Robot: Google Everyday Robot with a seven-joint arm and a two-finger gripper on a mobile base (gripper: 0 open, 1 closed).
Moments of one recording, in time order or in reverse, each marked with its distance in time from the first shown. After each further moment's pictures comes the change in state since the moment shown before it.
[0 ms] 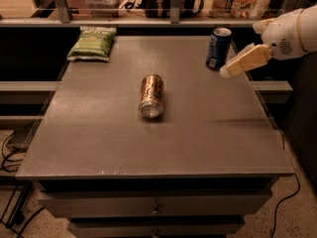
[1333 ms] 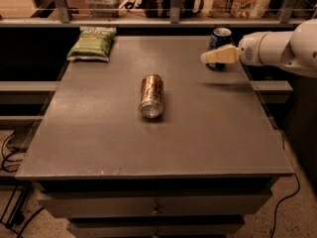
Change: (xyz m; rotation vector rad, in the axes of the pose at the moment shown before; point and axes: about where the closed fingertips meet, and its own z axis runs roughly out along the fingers) arm 0.027 -0.087 0.101 0.190 -0.184 0.309
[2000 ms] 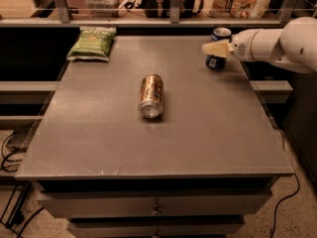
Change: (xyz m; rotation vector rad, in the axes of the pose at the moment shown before) arm -0.007 -0.009 0.028 -0.006 -0.021 0.008
